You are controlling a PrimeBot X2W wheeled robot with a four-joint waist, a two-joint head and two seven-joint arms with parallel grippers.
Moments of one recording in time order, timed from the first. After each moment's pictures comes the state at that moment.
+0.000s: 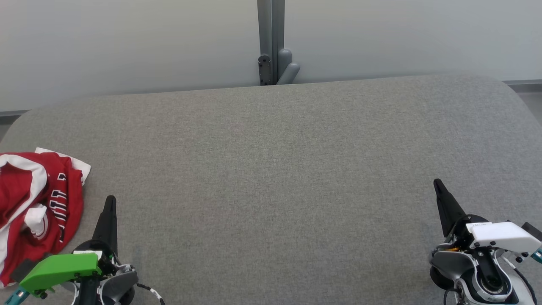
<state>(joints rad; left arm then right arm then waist) -0.11 0.05 0.13 0.25 -1.61 -0.13 0.12 -0.13 -0.05 -0.10 0.26 1.61 0.13 0.11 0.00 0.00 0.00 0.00</state>
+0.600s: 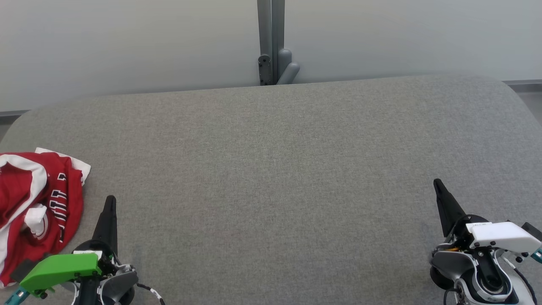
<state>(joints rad) -0.11 0.05 0.13 0.25 -1.61 -0.13 0.12 -0.13 -0.05 -0.10 0.26 1.61 0.13 0.11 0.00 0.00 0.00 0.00</state>
